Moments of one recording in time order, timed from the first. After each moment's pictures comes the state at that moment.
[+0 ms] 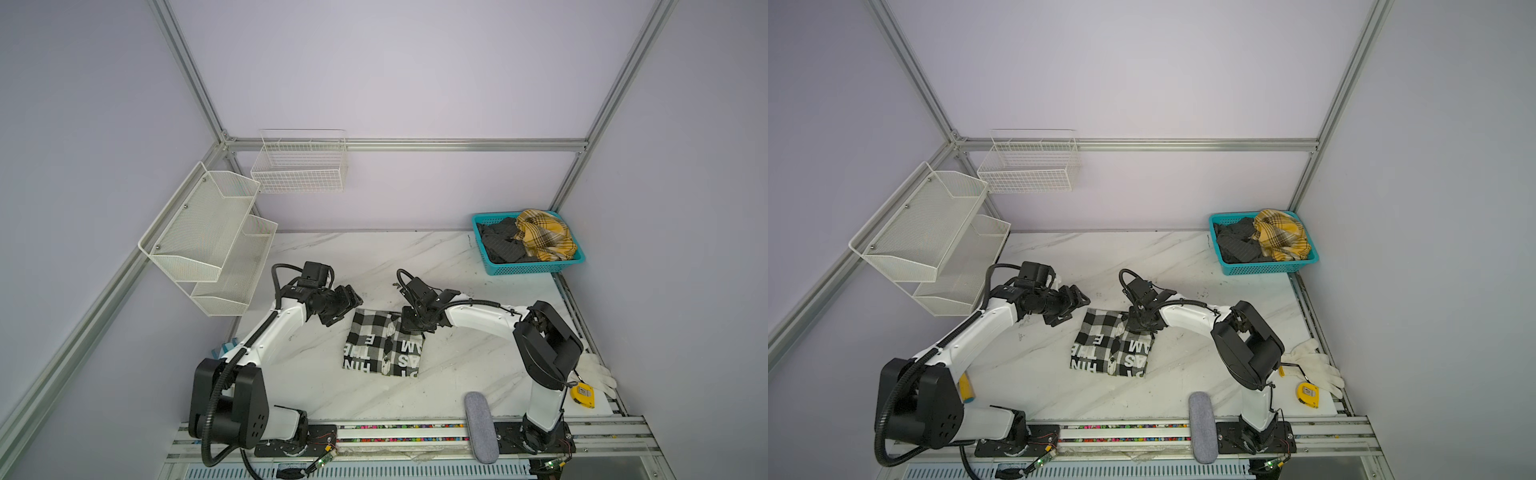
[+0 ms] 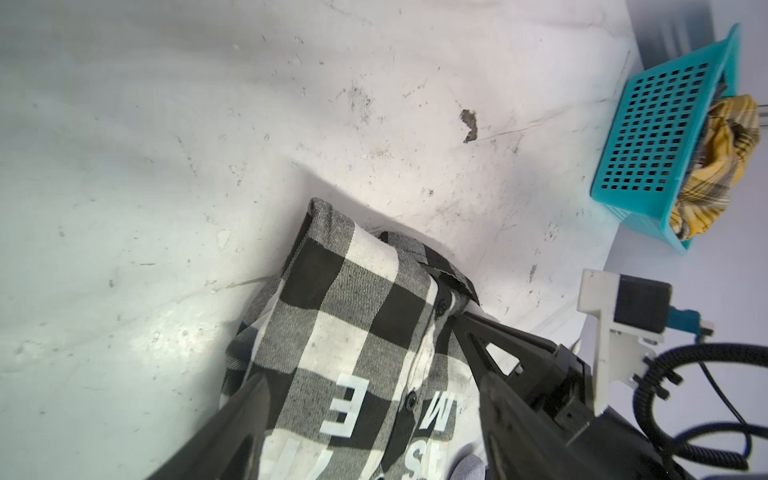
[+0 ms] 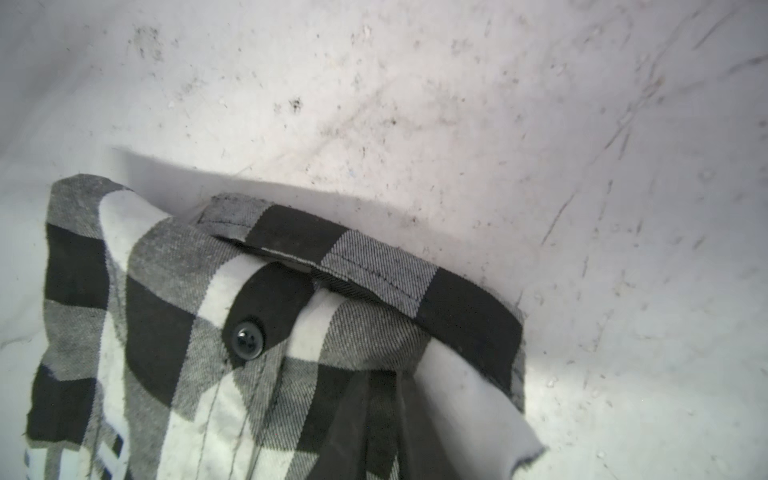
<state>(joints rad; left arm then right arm) -0.16 1.35 1.00 -0.66 0.38 -0.71 0.82 1.85 1.25 -0.50 0.03 0.78</state>
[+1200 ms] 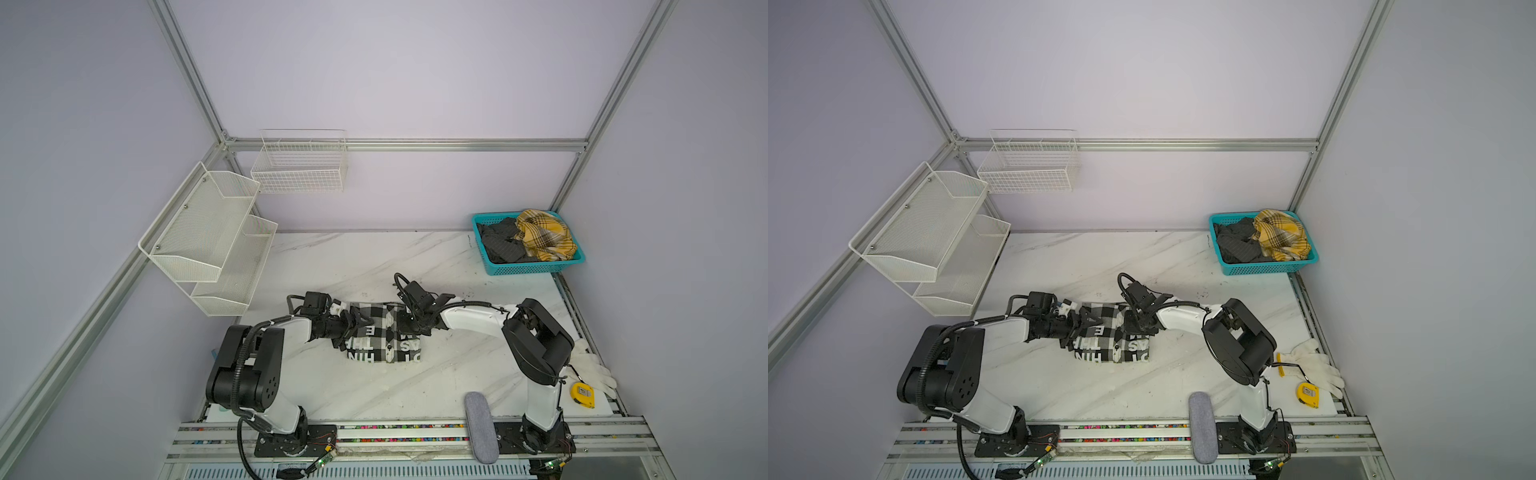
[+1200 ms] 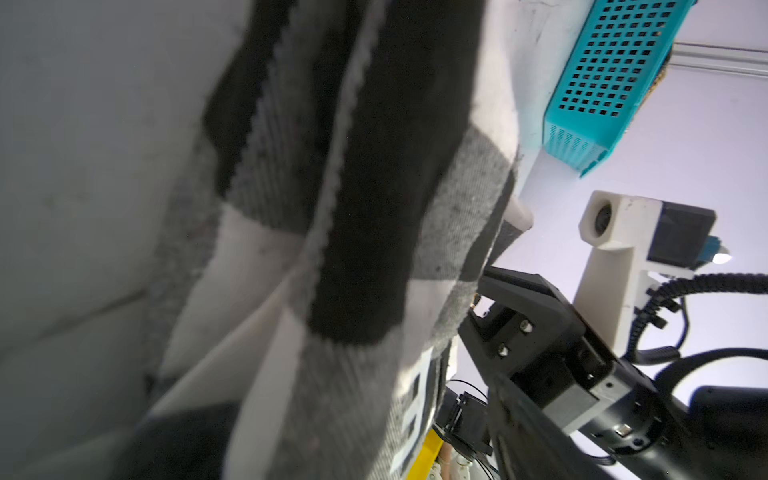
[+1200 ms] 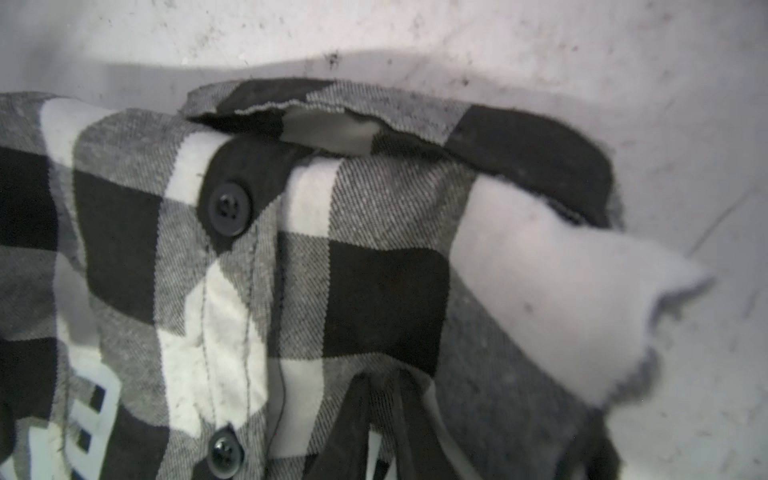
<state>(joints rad) -0.10 1.61 0.65 -0.12 0.85 -0.81 0.81 1.92 1.22 -0.39 -0.07 0.76</state>
